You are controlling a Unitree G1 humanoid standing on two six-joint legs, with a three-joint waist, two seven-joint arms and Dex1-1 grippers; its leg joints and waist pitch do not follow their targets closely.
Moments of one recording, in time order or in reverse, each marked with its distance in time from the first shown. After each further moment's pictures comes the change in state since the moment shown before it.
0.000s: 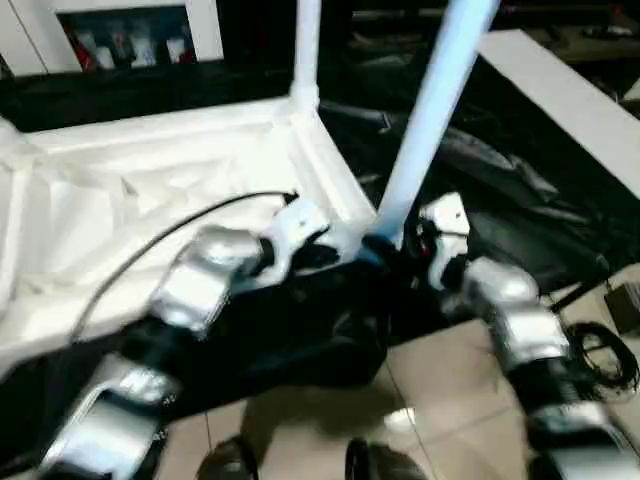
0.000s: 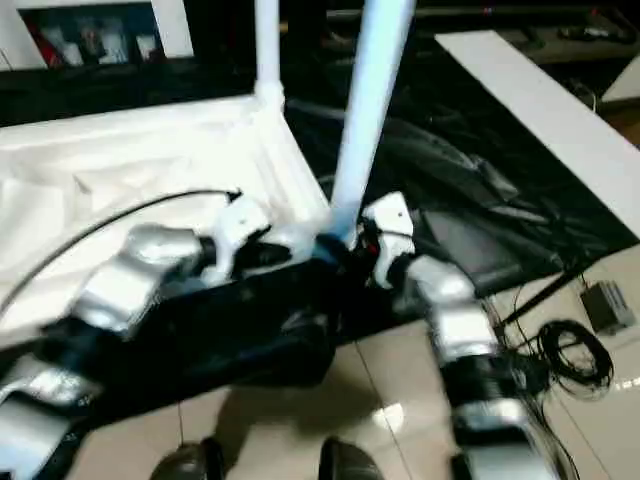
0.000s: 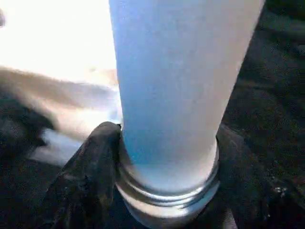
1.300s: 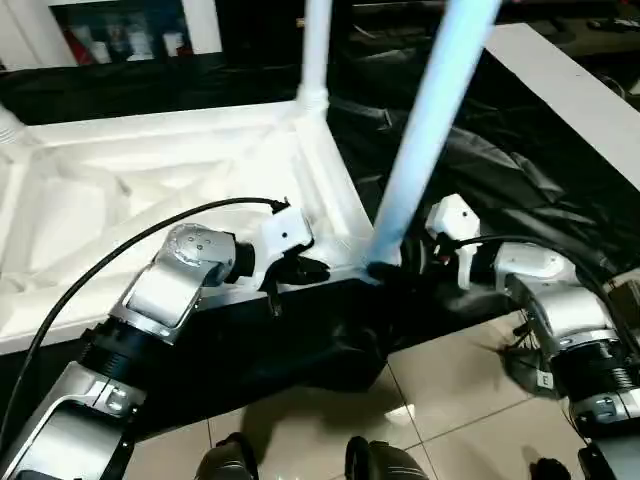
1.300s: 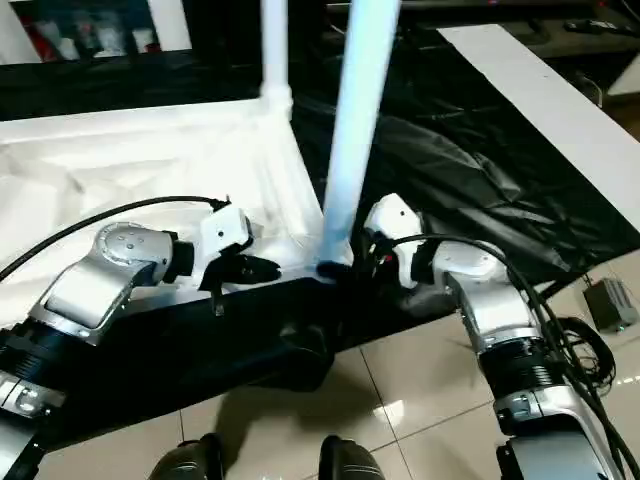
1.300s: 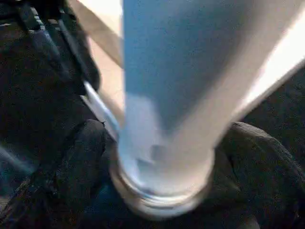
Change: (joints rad) left arm 0.071 0.186 -0.035 -0.159 -0.066 -0.033 -0.277; right arm -0.018 -0.272 0.169 -0.096 0.006 -0.025 0.497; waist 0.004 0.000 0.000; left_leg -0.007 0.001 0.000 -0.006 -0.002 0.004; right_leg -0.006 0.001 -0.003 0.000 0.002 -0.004
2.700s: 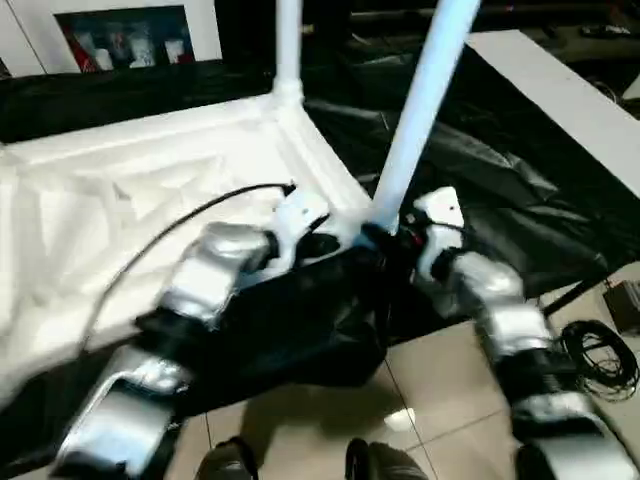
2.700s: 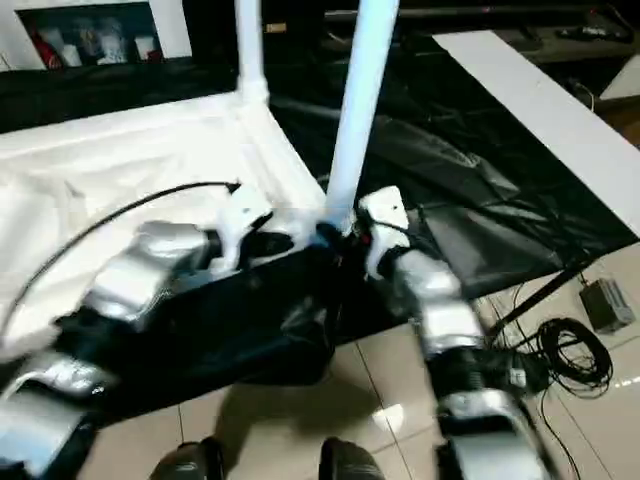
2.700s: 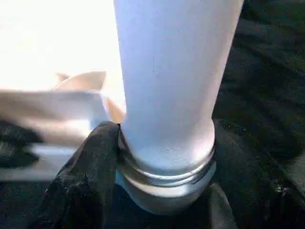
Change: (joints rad) left arm -0.104 -0.229 0.082 0.227 0.052 0.035 0.359; right arm -0.034 0.307 -0.159 0.164 -0.015 0.003 -0.622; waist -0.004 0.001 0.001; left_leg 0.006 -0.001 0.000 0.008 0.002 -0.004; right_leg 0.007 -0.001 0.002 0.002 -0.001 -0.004
